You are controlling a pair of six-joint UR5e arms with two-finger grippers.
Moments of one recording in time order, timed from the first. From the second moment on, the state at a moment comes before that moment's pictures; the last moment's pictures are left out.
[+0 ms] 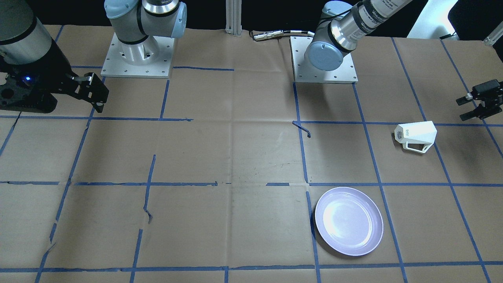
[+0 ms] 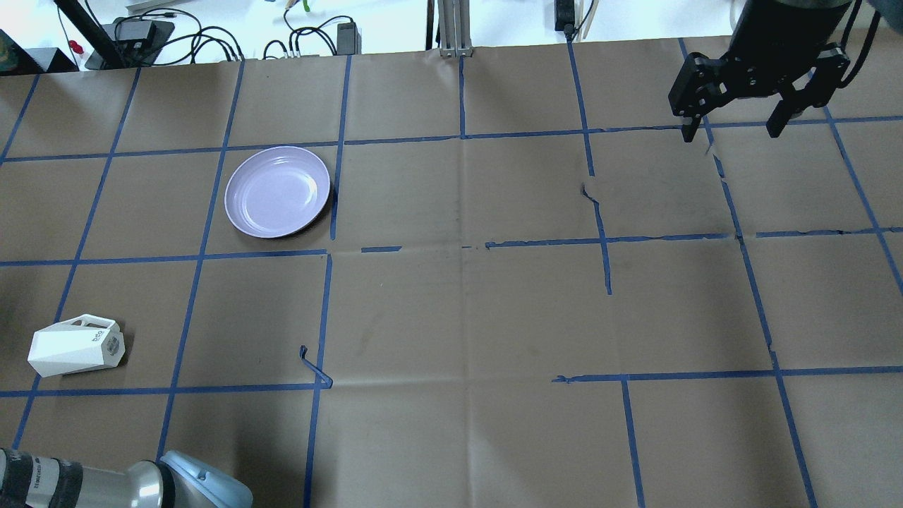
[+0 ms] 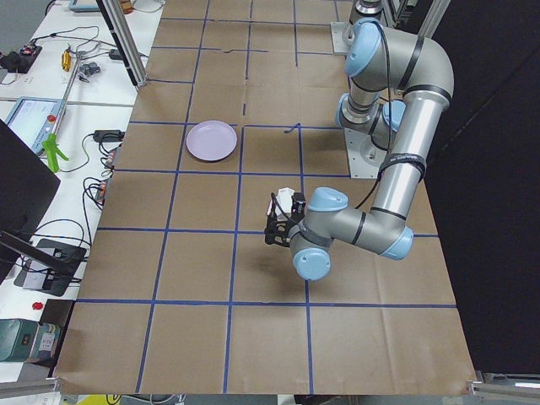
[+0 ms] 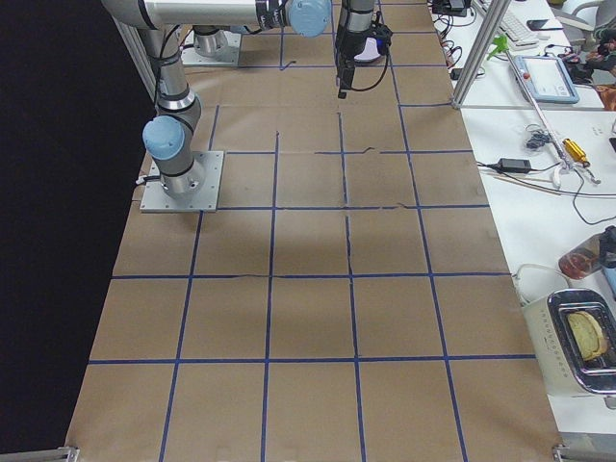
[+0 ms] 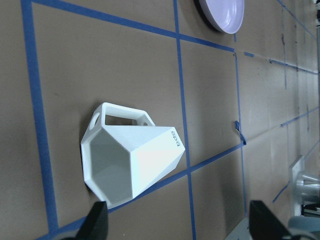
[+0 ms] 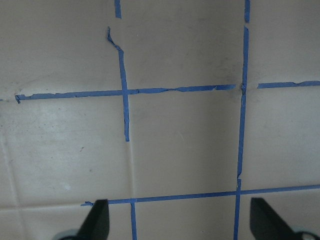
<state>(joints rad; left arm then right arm) -0.36 -2.09 -1.48 -2.01 1.22 1.43 1.47 -1.48 1.43 -1.44 -1.64 -0.06</state>
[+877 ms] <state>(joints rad) -0.35 -2.30 -1.48 -2.17 1.06 1.51 1.47 -1.48 1.43 -1.44 -1.64 -0.06</state>
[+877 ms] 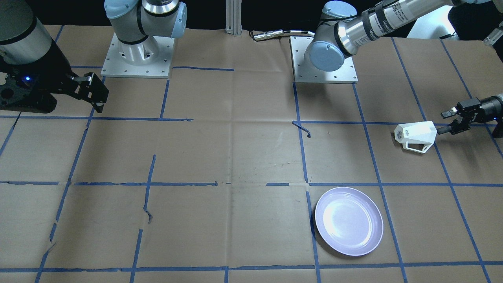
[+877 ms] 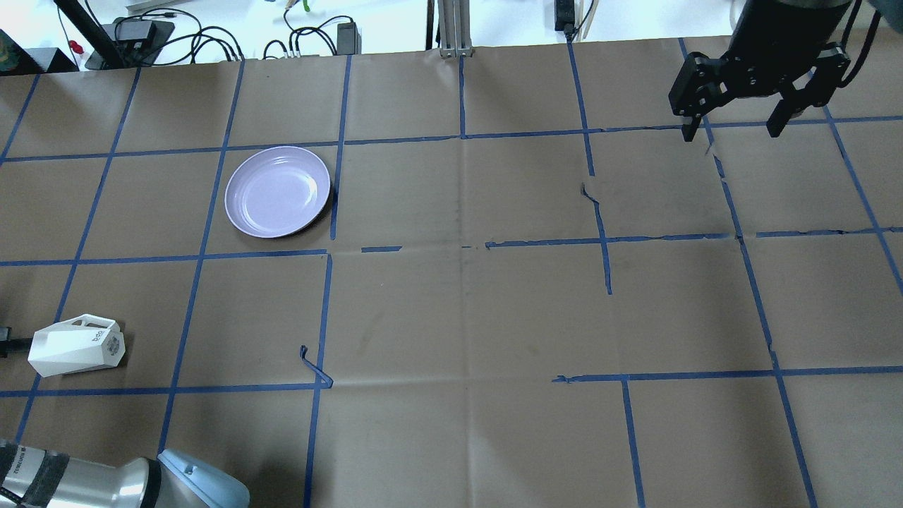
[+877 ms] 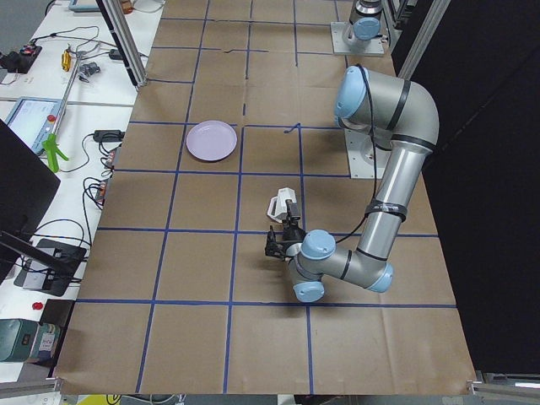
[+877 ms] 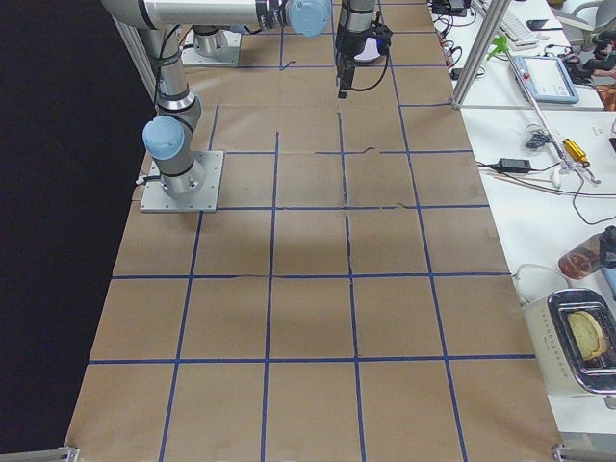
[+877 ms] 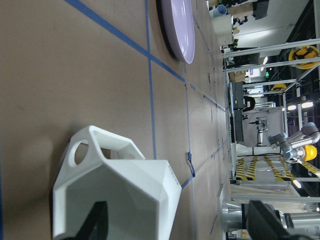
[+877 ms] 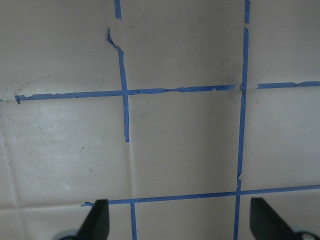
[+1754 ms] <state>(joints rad) -0.35 -2.35 -1.48 -2.26 1.05 1.55 1.47 -1.48 1.43 -1.44 -1.64 -0.06</state>
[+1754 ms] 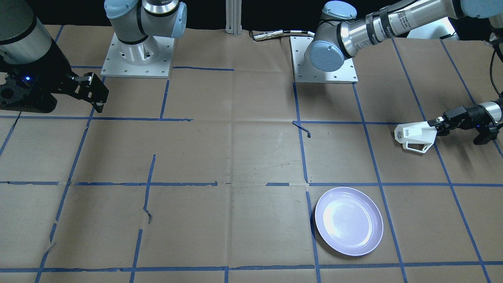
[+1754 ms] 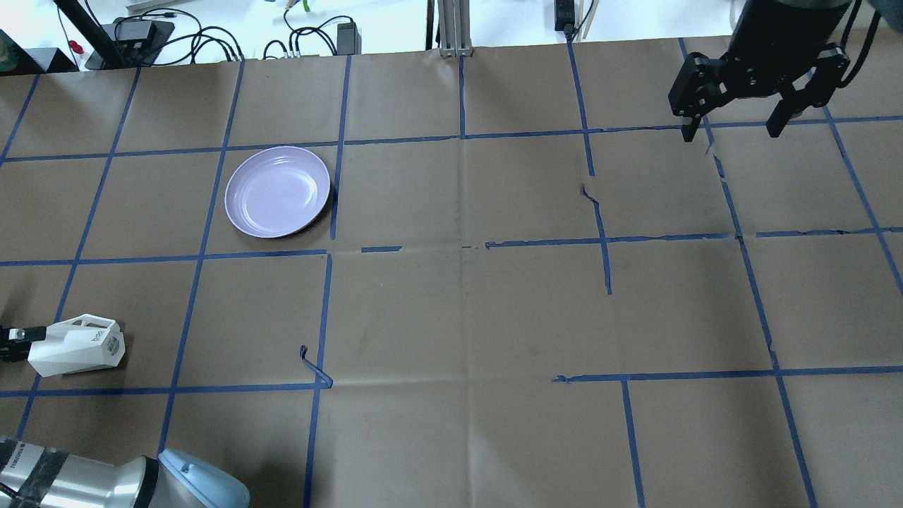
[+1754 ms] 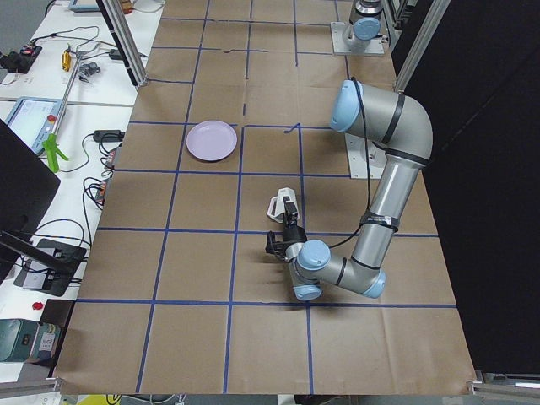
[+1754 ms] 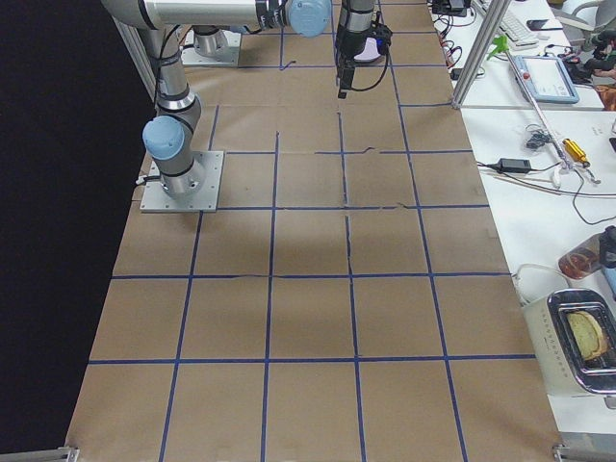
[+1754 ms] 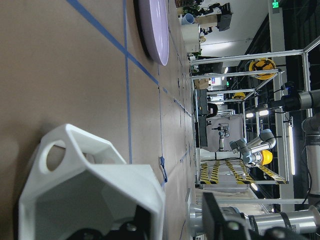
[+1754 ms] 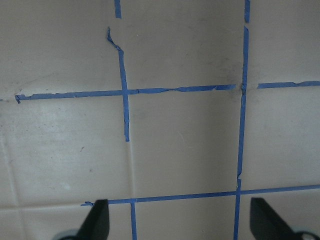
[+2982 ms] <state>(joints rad) -0.39 -1.99 -1.35 -2.49 1.03 1.34 1.47 -1.48 1.43 -1.44 -1.64 -0.06</state>
